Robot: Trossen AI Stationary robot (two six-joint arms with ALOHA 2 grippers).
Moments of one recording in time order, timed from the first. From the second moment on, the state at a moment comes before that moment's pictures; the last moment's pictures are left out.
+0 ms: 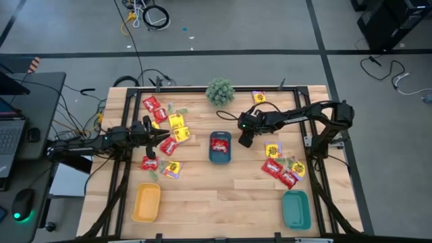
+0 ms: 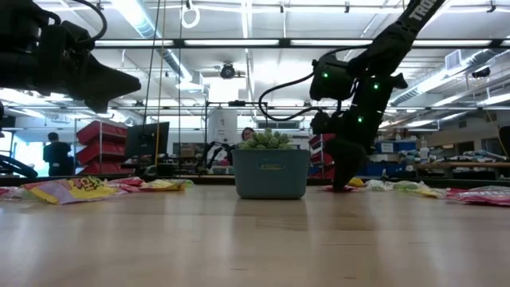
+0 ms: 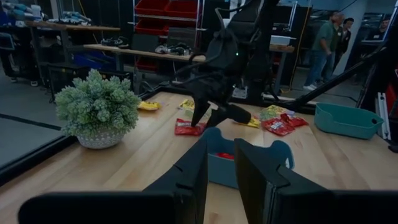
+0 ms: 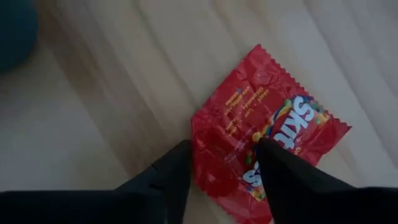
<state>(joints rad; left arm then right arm) 0.08 0.04 0.01 0.02 -0.16 -0.11 -0.27 1.70 0.83 -0.34 0.24 0.23</state>
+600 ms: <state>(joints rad) 0.08 0.06 0.01 0.04 -0.17 -0.11 -0.20 1.49 0.87 -0.39 0.18 0.22</state>
